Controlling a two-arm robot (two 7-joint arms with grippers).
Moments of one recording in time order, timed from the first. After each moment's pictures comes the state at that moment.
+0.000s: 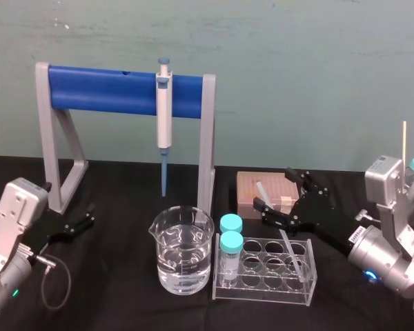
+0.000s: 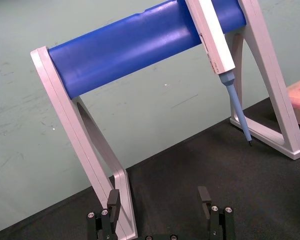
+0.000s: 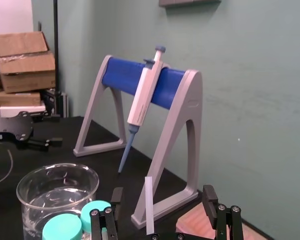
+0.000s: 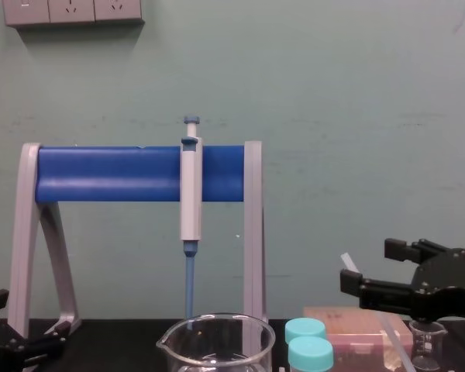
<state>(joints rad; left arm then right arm) -0.20 0.60 0.45 -1.41 -0.25 -0.12 0.03 0.30 0.53 -0.46 -1.40 0.44 -0.21 0.44</state>
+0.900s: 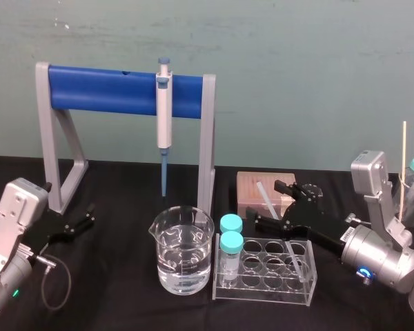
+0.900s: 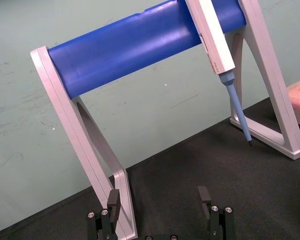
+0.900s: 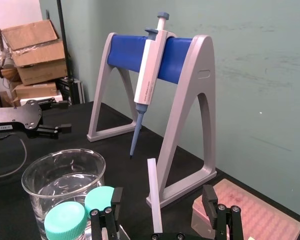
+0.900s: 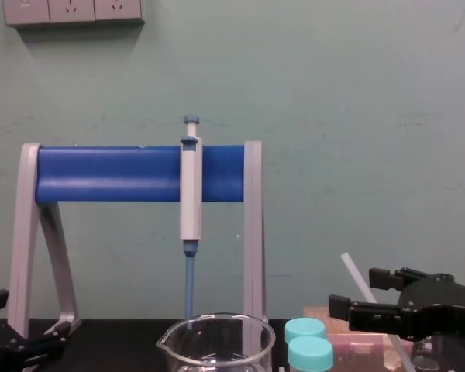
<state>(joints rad) -0.20 0.60 0.45 -1.41 -0.25 -0.12 0.03 0.34 0.48 -0.44 -1.32 0.46 -0.08 0.55</state>
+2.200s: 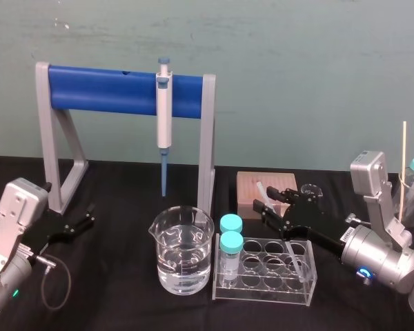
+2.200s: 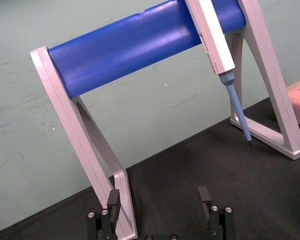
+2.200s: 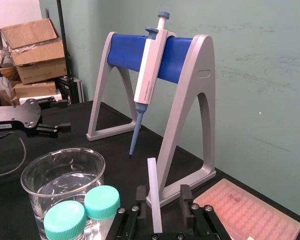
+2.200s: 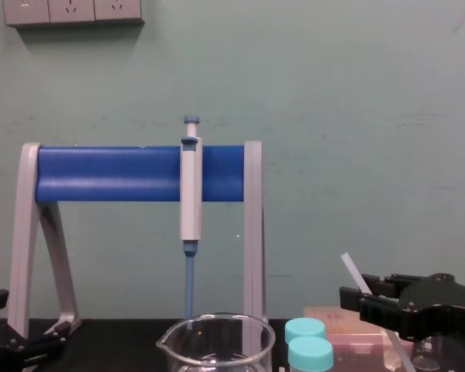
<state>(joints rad) -0.20 0.60 0.45 -1.41 -0.25 -0.12 0.03 0.34 0.48 -0.44 -1.32 0.45 -0.08 0.55</state>
